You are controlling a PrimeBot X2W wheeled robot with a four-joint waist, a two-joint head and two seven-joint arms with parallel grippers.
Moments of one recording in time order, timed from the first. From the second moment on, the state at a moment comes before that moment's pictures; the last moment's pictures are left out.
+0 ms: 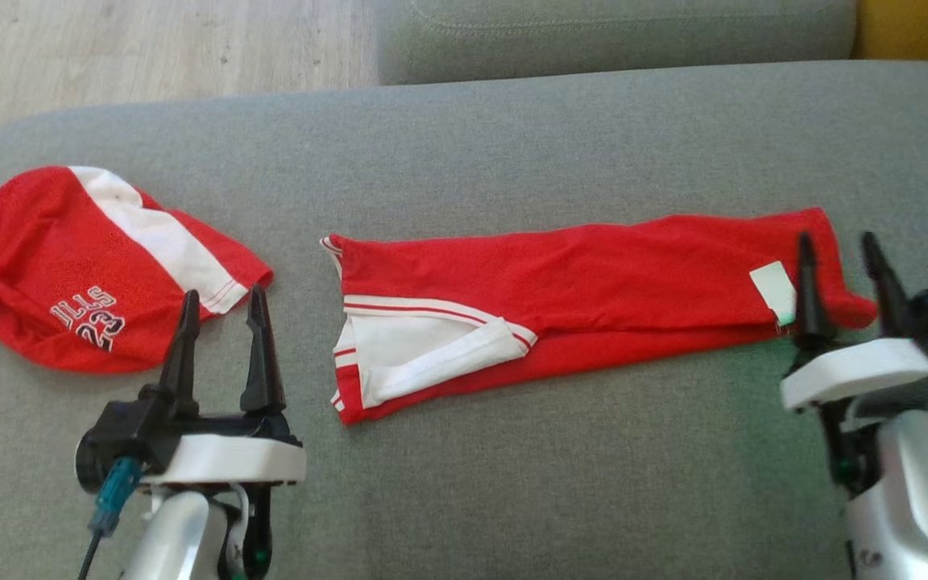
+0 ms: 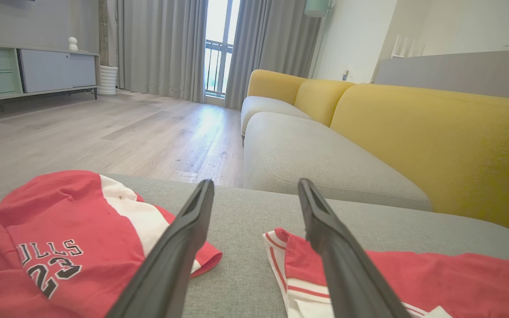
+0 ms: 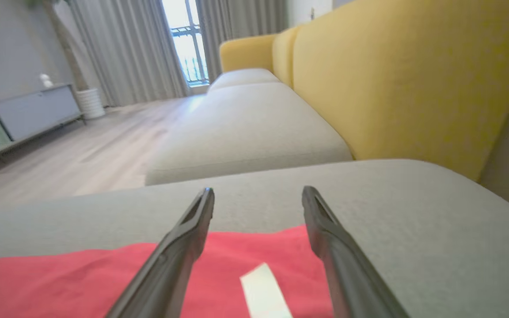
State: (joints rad) left arm -0.16 0.15 -0.27 0.20 -0.43 0.08 -0.26; right arm -0.26 -0.10 -0.07 0.40 0.16 0.12 -0.17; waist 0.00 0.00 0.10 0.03
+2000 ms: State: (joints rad) left arm -0.21 0.05 -0.16 0.32 -0.30 -0.07 -0.26; right arm -0.62 -0.05 -0.61 0.96 -0.17 0.12 -0.22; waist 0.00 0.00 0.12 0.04
